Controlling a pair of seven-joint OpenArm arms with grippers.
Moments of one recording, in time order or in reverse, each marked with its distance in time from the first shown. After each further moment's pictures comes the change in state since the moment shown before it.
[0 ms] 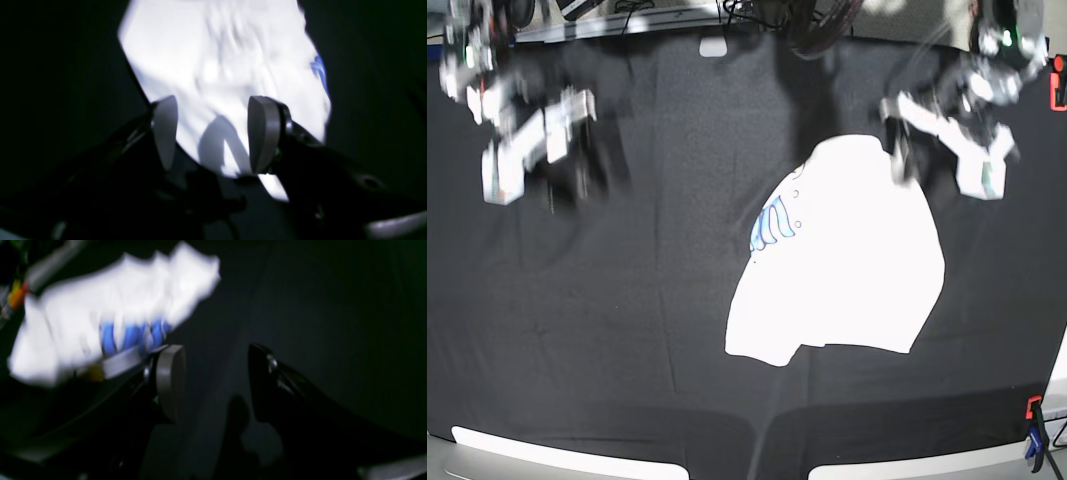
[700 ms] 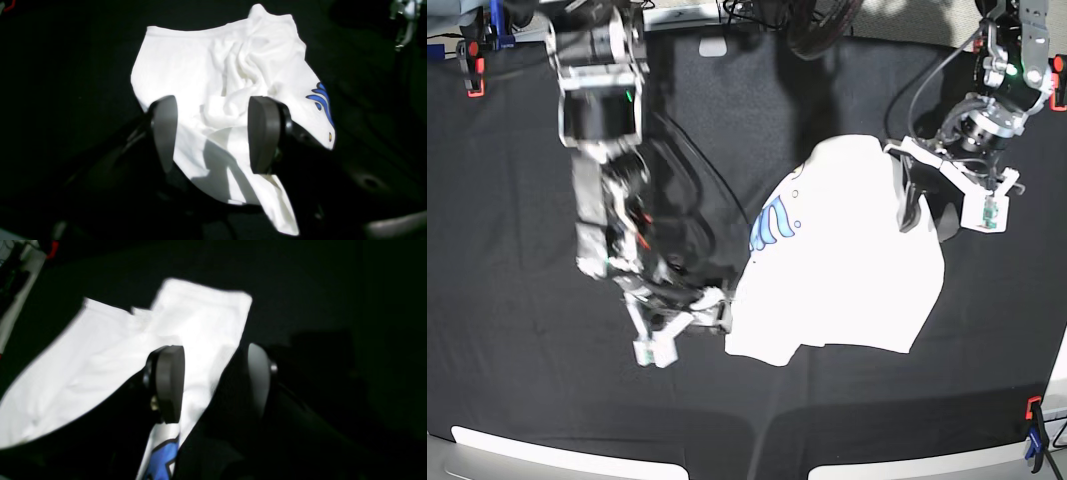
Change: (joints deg) left arm -4.7 0.0 0.0 0.0 -0.2 0.0 3.0; right arm 43.6 -21.2 -14.3 -42.5 -14.0 -18.4 -16.4
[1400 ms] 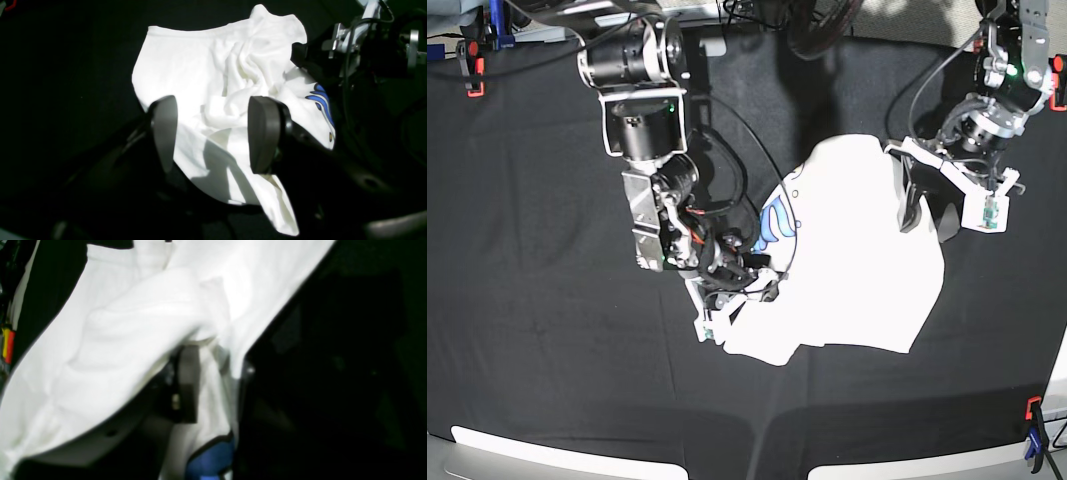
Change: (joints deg) left arm 0.0 0.0 0.0 0.0 0.0 0.0 0.0; right arm 2.1 -7.1 0.1 -11.6 -2.0 -0.7 -0.1
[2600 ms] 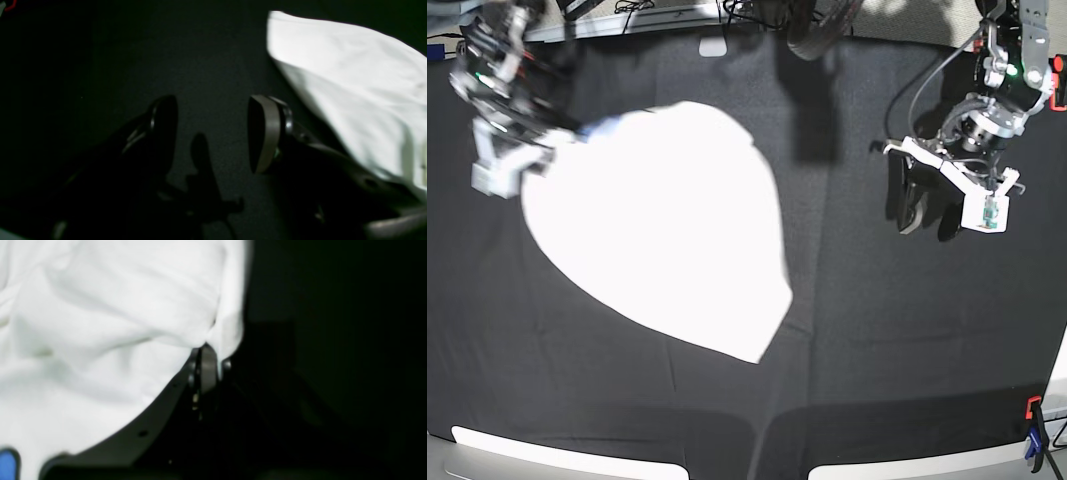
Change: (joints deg) left arm 0.0 0.0 0.0 0.0 0.0 0.0 0.0; right arm -40.8 15.6 34.9 44.0 0.4 4.5 -5.0
